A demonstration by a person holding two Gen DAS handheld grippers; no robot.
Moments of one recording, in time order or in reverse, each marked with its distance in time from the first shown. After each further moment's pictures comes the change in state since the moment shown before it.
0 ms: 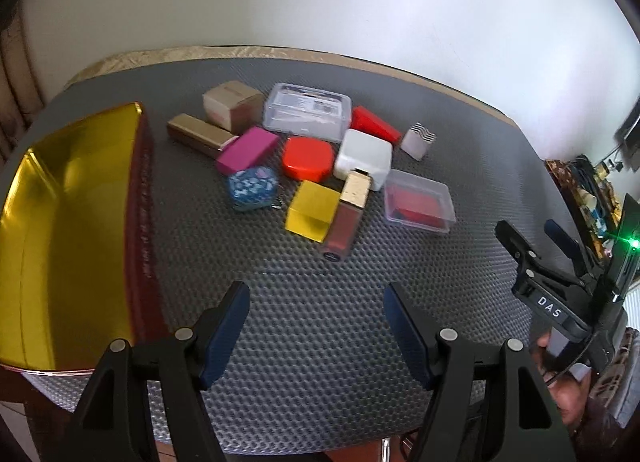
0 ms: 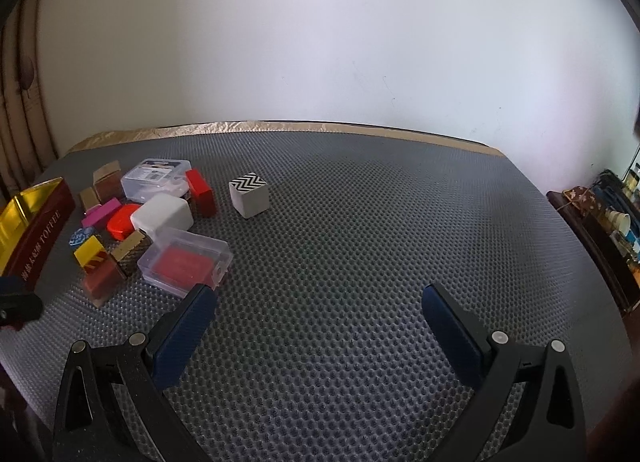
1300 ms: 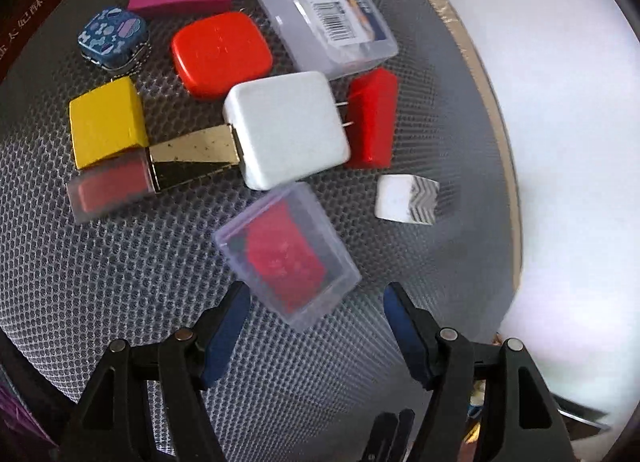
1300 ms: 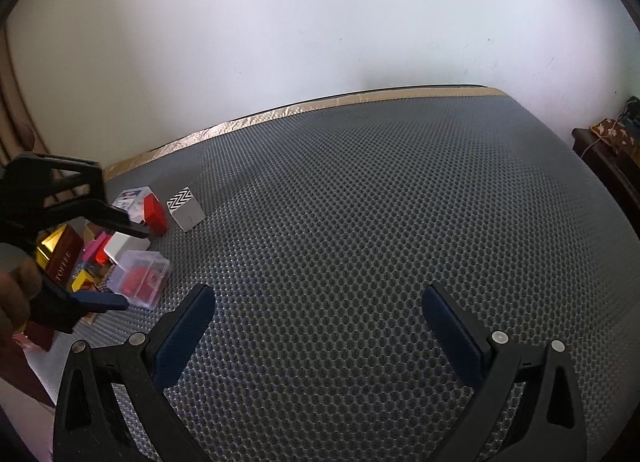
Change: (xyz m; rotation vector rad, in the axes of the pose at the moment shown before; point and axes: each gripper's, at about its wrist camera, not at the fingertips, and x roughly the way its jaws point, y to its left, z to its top) left arm 0.131 -0.067 0.103 -0.974 0.330 -0.078; right arm 0.033 -0.120 0.008 0.185 0.104 0.201
